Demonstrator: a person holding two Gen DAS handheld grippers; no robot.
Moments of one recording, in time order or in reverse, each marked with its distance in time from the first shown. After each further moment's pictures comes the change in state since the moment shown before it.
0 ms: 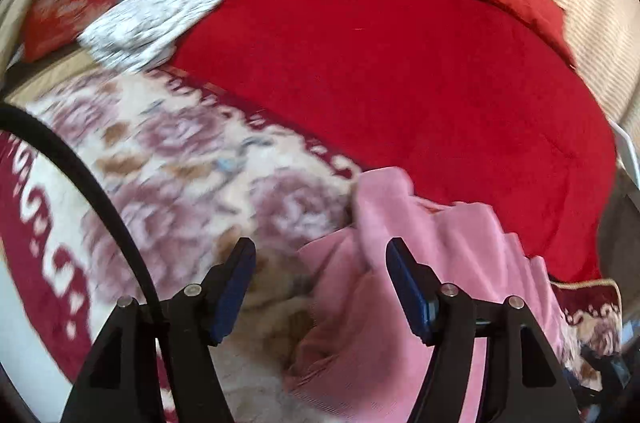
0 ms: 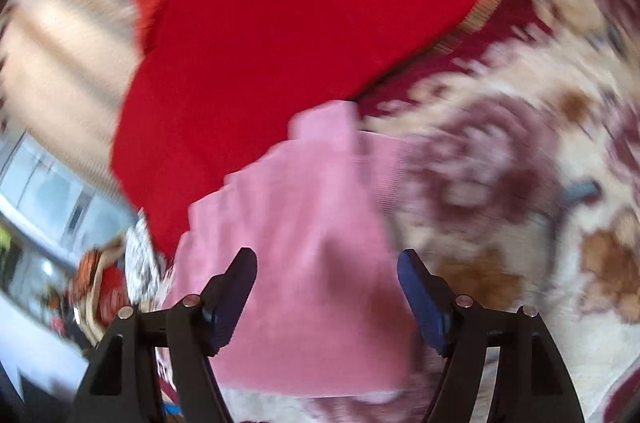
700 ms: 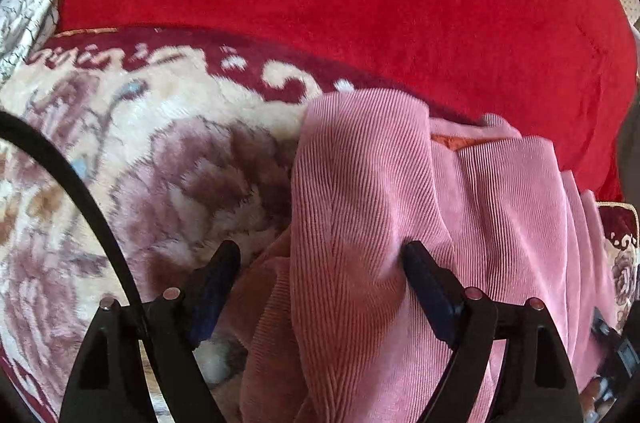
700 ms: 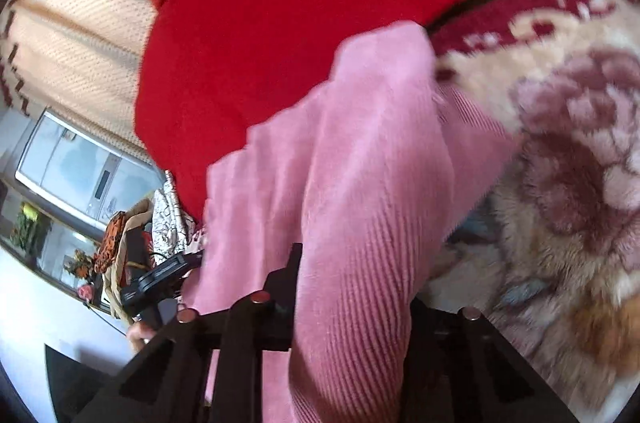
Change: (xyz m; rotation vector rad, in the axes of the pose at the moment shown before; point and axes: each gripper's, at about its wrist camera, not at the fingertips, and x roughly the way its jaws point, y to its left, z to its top) left arm 0.157 -0.030 0.030 0.187 0.444 -0.017; right arm 0.072 0.041 0.004 -0.102 0.157 0.159
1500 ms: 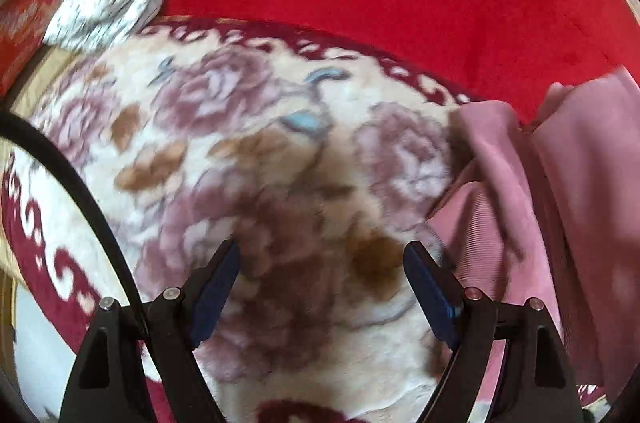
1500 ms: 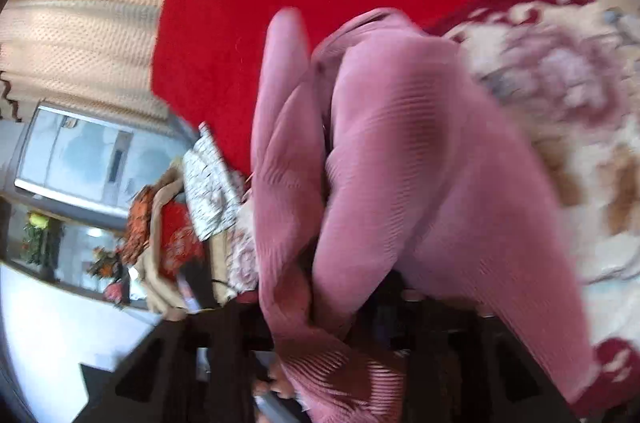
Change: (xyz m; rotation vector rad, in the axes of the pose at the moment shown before) left arm -0.078 0.117 -0.048 -0.078 -0.050 0.138; right arm 0.073 0.205 -0.066 0.137 0.192 0.060
